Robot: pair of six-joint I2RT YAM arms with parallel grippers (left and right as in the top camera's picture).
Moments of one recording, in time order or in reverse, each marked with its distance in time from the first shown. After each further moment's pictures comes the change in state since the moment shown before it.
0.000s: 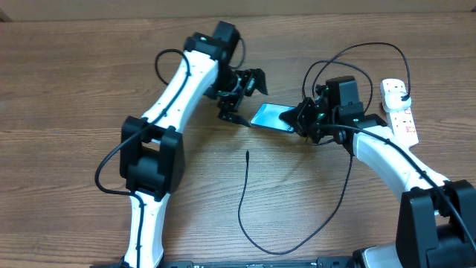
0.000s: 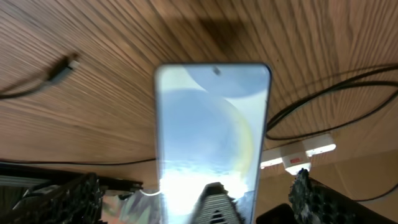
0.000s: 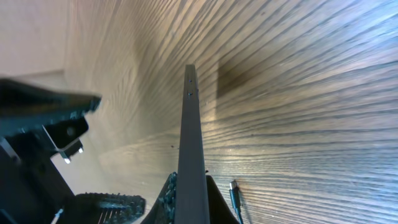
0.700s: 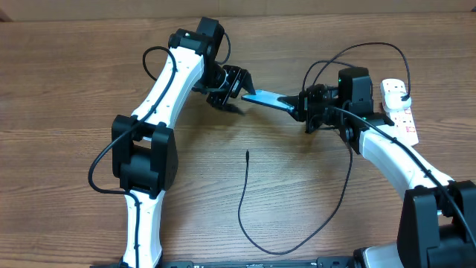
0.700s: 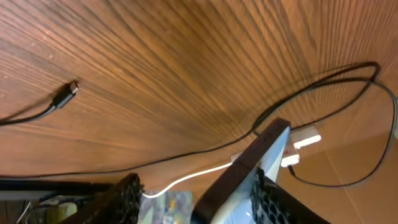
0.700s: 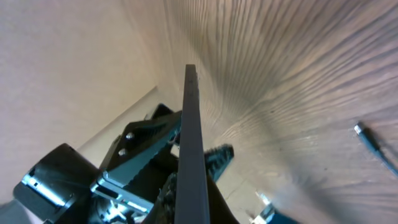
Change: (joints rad) left arm 0.055 0.000 0.003 0.013 0.024 0.096; right arm -0.047 0.002 0.000 0.220 -0.221 0.681
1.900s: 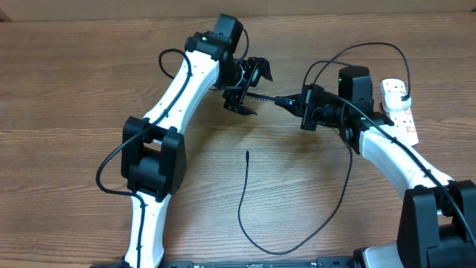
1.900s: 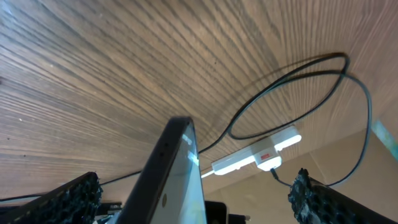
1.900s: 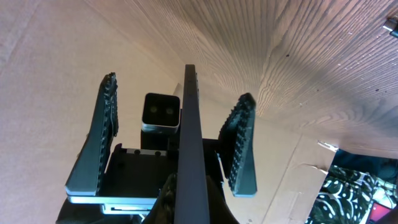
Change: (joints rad) left arm -0.073 0.000 0.002 0.166 -0.056 -0.135; right arm 0.000 0.000 0.000 0.023 -0.062 0.469
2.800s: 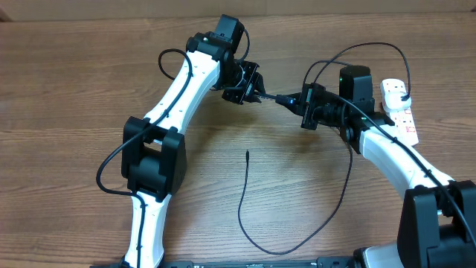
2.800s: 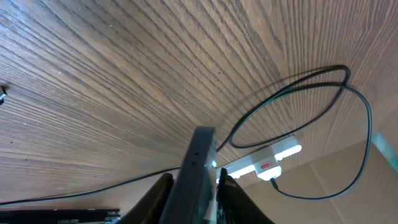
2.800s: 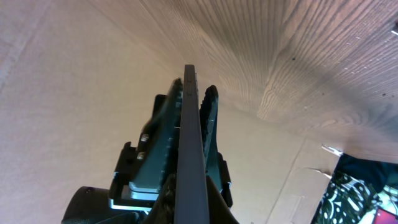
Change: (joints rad) left arm -0.002 0.000 0.000 -0.005 -0.035 -0.020; right arm -0.001 0.000 0.000 0.011 0.017 0.000
